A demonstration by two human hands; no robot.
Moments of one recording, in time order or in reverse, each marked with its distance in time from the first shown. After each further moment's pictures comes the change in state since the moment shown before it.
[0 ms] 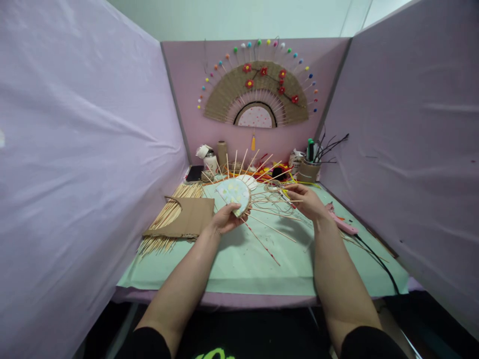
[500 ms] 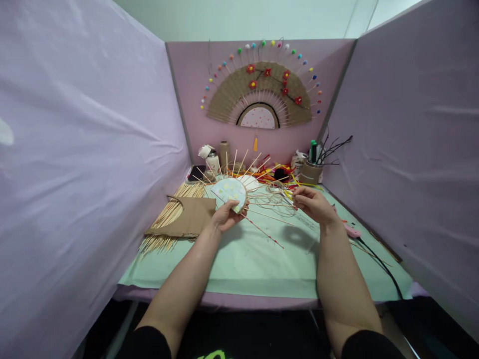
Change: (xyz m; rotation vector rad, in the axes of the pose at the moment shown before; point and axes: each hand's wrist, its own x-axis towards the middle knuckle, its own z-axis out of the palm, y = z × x) left_hand 0.006 0.004 -0.005 -0.086 0.087 0.076; right_hand -0.012 -0.009 -0.010 0.058 -0.171 -0.024
